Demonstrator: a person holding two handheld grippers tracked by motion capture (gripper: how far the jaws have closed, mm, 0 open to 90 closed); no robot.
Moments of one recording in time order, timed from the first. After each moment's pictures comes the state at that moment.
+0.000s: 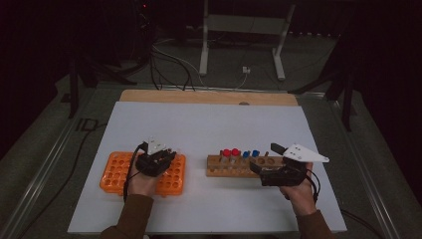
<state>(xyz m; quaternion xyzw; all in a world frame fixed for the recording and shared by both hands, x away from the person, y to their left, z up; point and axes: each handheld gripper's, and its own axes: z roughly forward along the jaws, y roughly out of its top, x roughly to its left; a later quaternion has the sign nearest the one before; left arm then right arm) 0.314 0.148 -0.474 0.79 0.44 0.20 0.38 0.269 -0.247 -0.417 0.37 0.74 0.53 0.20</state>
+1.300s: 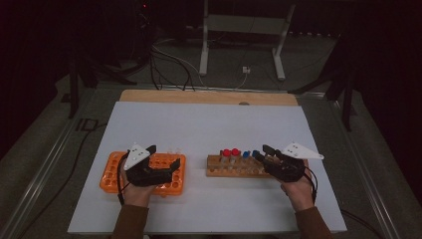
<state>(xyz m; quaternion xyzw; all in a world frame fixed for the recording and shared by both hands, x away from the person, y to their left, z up) 0.272 0.162 -0.453 0.70 0.43 0.20 0.54 0.288 -0.255 -0.441 0.39 0.75 0.49 0.22</state>
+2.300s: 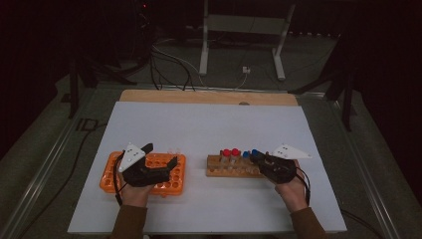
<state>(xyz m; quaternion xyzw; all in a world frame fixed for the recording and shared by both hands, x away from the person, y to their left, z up) 0.268 0.166 -0.447 0.68 0.43 0.22 0.55 0.292 -0.242 -0.453 0.38 0.77 0.48 0.20</state>
